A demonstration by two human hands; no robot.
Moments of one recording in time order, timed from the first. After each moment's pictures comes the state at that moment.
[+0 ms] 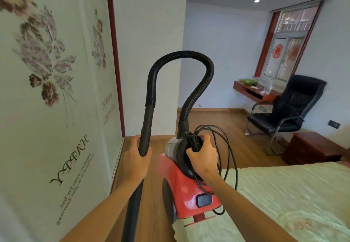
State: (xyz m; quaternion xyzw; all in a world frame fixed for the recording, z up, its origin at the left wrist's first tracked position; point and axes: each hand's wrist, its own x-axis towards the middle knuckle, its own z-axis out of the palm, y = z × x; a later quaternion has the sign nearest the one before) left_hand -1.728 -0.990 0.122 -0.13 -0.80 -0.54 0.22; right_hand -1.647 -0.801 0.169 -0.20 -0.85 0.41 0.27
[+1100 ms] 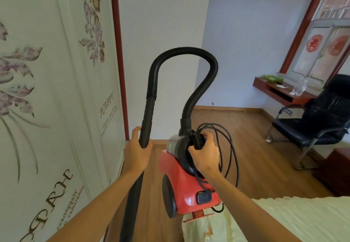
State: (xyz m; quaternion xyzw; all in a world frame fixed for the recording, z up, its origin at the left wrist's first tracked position) left_hand -2.104 -0.955 0.103 -0.09 -0.82 -0.53 0.23; right_hand -2.028 -0.763 0.131 -0.20 -0.85 0.42 0.25
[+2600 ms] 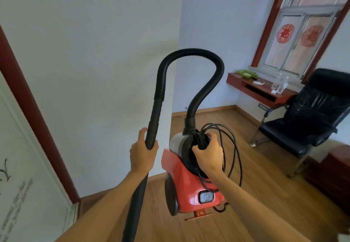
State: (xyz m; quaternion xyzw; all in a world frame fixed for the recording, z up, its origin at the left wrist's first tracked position) left_hand -2.736 -0.665 0.082 -0.20 -0.81 -0.54 0.11; right_hand -2.603 -0.511 0.122 -0.34 -0.80 0.40 0.31
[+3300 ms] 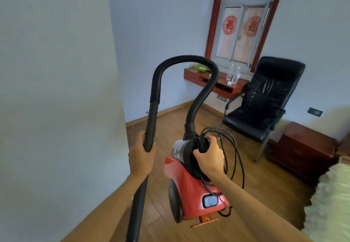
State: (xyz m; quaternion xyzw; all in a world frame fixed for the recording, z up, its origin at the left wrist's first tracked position) left_hand -2.852 -0.413 0.070 -0.35 -0.75 -0.56 0.04; right_hand -2.672 -0.297 0.105 -0.46 -0.74 0.34 0.34
